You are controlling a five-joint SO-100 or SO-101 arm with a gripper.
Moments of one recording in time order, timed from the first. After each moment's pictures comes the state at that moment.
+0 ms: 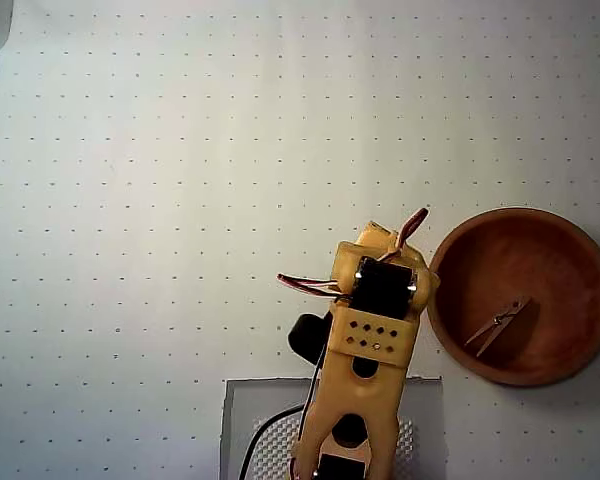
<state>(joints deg) 3.6 133.4 98.3 101.0 -59.0</state>
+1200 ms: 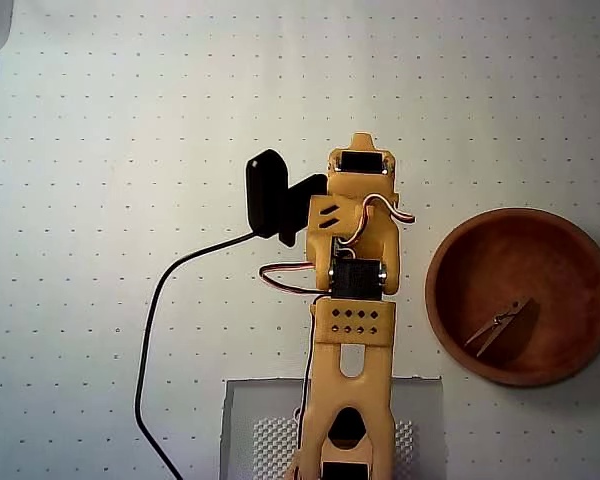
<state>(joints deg) 3.3 134.1 121.6 40.4 2.5</state>
